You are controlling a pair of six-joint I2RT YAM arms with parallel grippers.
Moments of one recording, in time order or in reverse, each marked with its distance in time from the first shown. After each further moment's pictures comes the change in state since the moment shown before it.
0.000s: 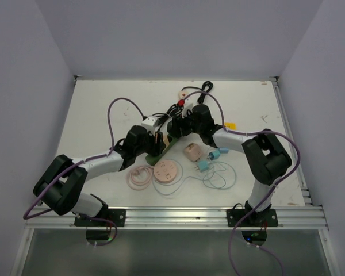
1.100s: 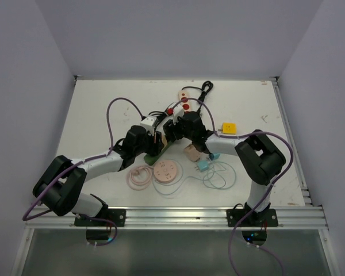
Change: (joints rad) left arm 0.005 -0.006 -0.002 -0.014 -0.023 0.009; right arm 0.122 0.037 -0.021 0.102 0.192 -0.179
